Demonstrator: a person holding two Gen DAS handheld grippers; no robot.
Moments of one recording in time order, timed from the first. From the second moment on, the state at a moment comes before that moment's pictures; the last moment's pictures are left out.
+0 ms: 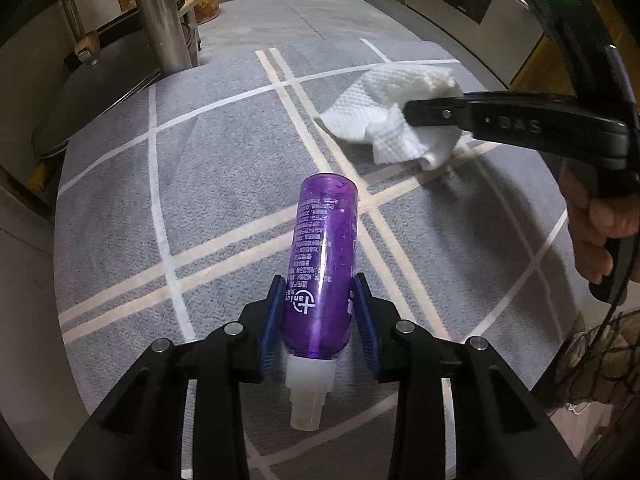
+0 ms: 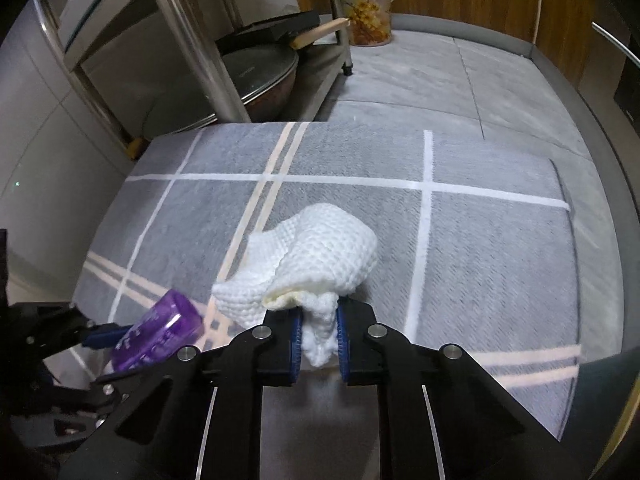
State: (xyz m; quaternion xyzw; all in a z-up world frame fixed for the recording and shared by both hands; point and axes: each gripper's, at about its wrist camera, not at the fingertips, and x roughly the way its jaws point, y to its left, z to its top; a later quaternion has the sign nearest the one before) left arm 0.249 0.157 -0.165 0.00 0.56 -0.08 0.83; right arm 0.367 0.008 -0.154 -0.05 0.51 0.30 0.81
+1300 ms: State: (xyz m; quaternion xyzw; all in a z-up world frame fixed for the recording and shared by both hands) left arm 0.212 0.006 0.043 0.03 0.37 -0.22 0.90; right arm 0.240 -0.213 0.039 -0.04 0.36 0.21 0.91
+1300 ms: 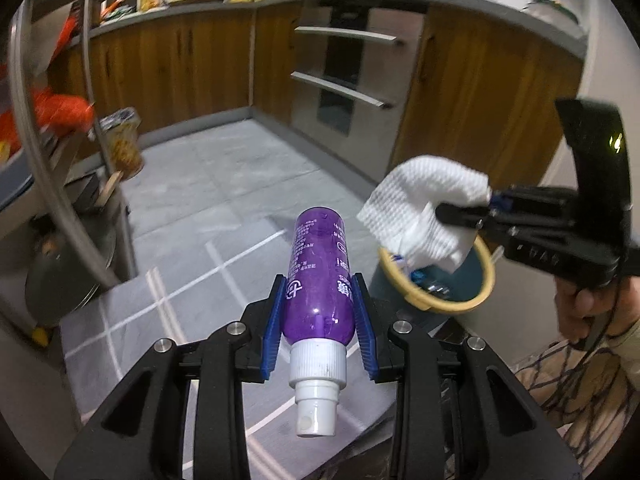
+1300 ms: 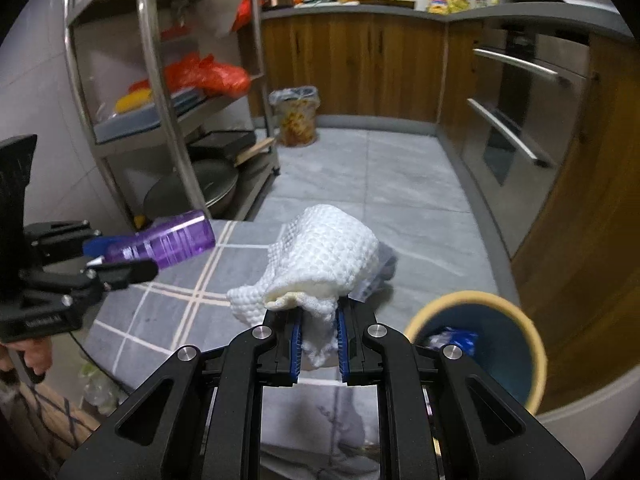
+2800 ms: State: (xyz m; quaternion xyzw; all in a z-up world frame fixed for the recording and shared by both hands) left arm 0.320 -0.247 -0.118 0.09 0.49 -0.29 0.82; right arm 0.285 -0.388 -0.099 0.02 0.51 0.05 0.86
